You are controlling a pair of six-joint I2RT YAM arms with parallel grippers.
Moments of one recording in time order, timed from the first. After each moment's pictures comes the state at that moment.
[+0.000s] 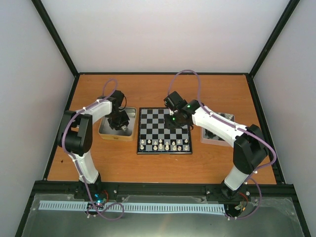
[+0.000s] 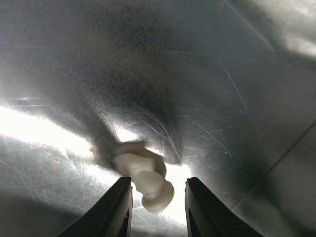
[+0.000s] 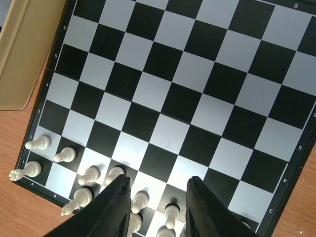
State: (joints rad) left arm -0.22 1.82 1.21 -0.82 0.12 -0.73; right arm 0.72 1.67 1.34 -0.79 -0.01 0.40
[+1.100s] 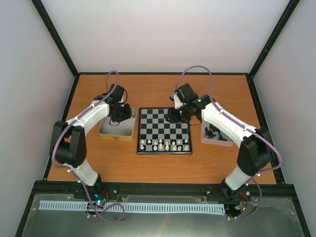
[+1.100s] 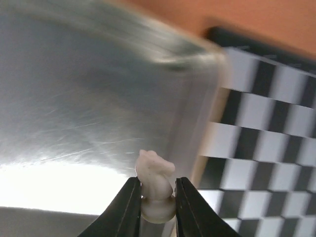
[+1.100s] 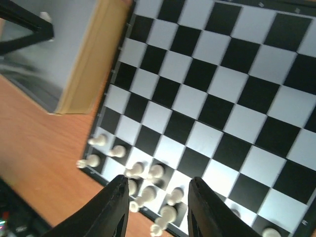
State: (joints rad) left arm -0.26 1.70 1.20 -0.73 0.14 -0.59; right arm 0.62 1.62 1.34 -0.78 -0.24 0.38
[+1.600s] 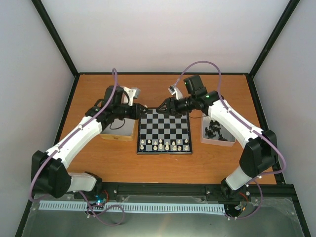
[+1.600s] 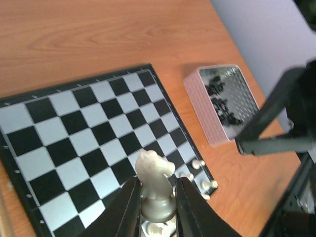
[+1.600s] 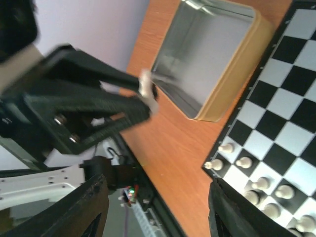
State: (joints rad) left arm -0.42 1.31 1.09 -0.45 0.44 -0.34; right arm 0.51 1.59 1.39 -0.63 -0.78 0.50
